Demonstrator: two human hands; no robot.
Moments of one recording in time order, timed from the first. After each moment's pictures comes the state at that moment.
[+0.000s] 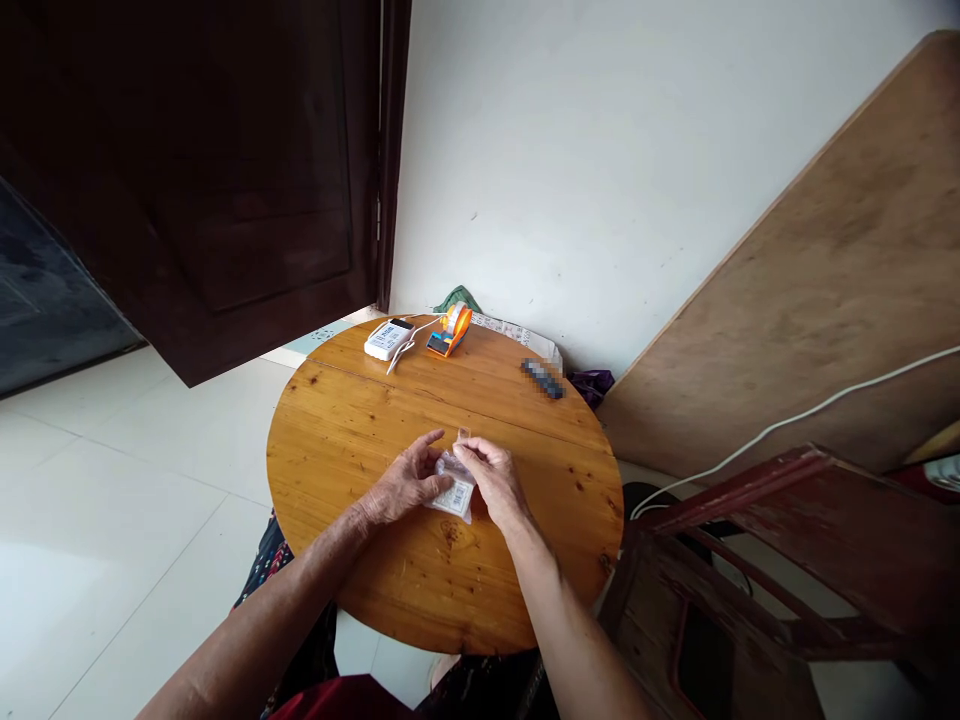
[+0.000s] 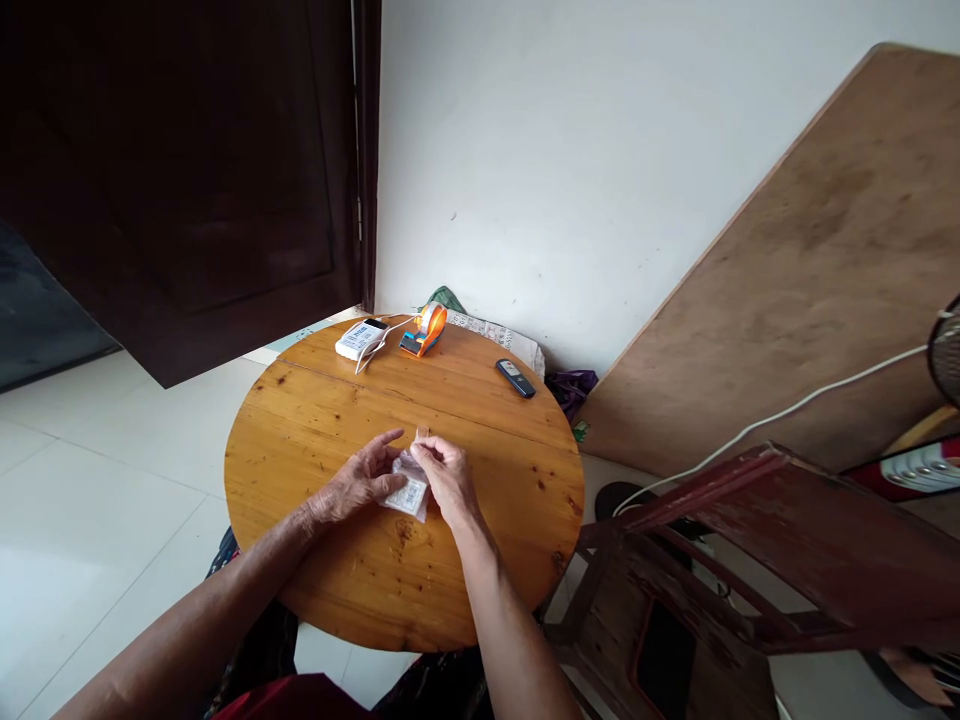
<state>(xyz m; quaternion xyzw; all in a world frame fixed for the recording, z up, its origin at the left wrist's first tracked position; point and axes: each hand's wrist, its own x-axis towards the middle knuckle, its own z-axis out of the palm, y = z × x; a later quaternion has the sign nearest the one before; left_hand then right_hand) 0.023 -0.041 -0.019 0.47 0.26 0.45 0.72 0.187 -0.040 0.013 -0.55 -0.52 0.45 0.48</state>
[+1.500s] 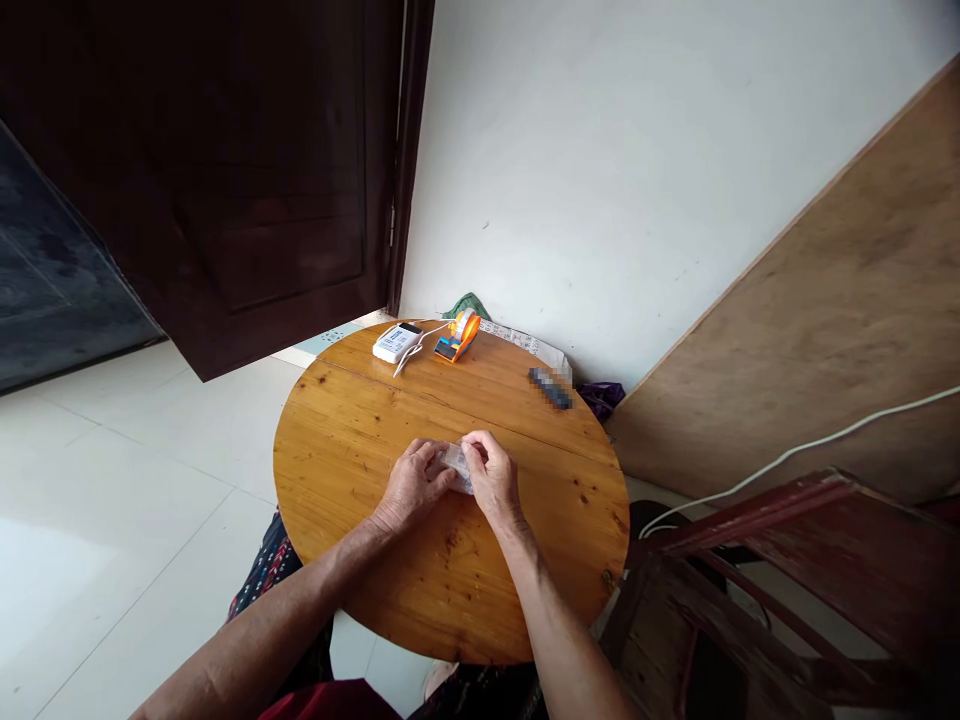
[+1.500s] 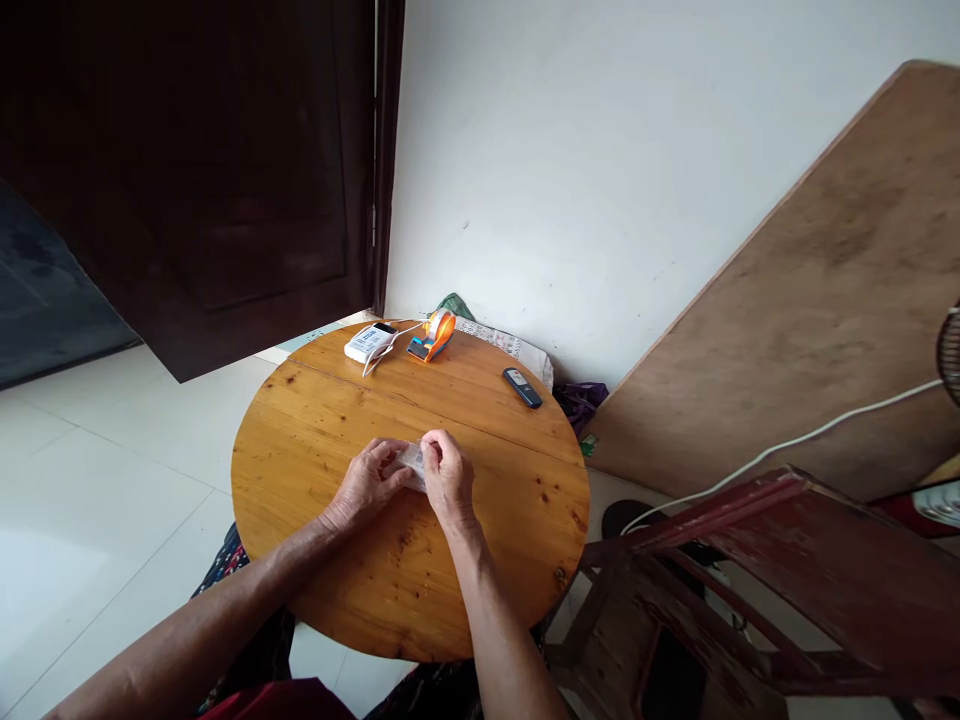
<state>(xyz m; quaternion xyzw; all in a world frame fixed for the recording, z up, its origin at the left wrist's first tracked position) 0.038 -0.045 -0.008 0.65 0.52 0.44 0.35 0.188 -0.029 0.009 -0.58 -0.66 0.19 0.44</state>
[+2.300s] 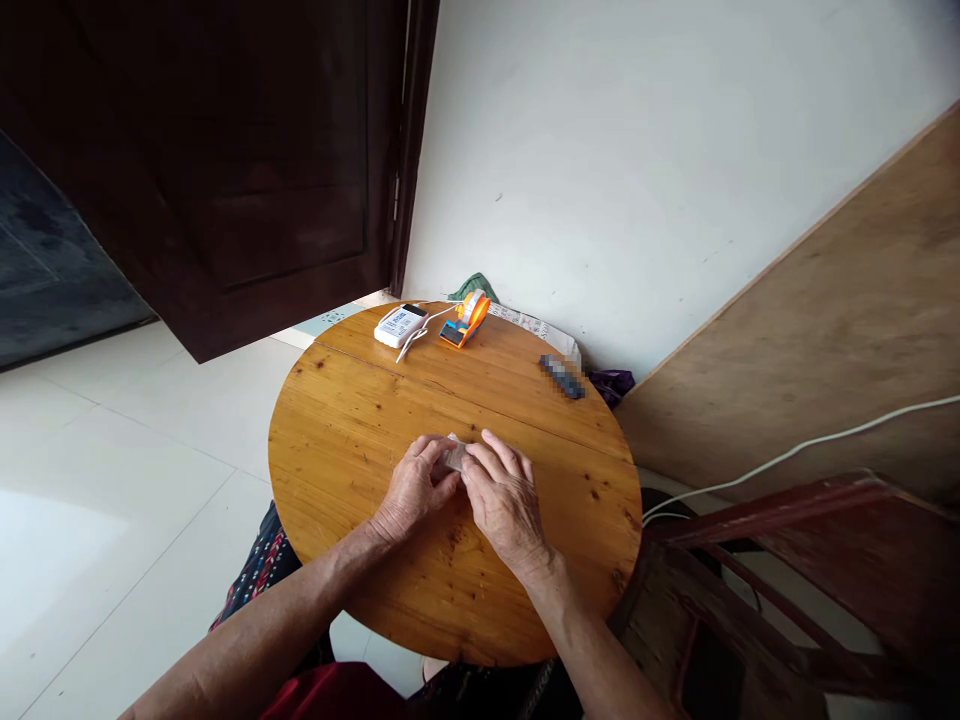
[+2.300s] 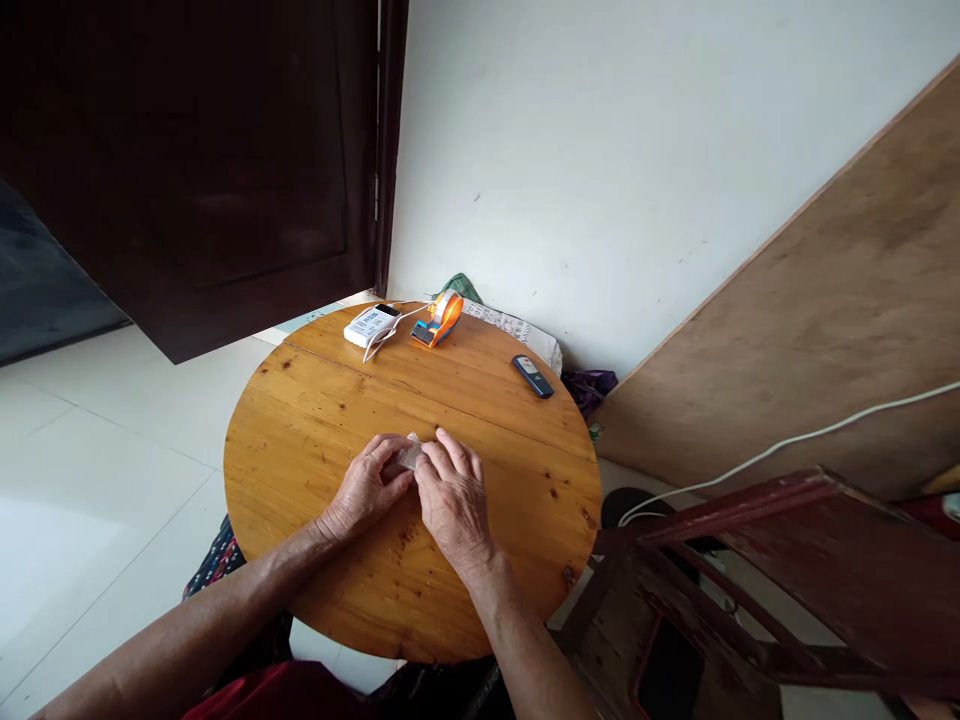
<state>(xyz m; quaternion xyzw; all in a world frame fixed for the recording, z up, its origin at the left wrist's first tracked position) 0.038 -0.054 -0.014 0.68 0.48 0.44 0.33 0.202 -0.068 0.024 -0.47 -0.85 -0.07 0.23</state>
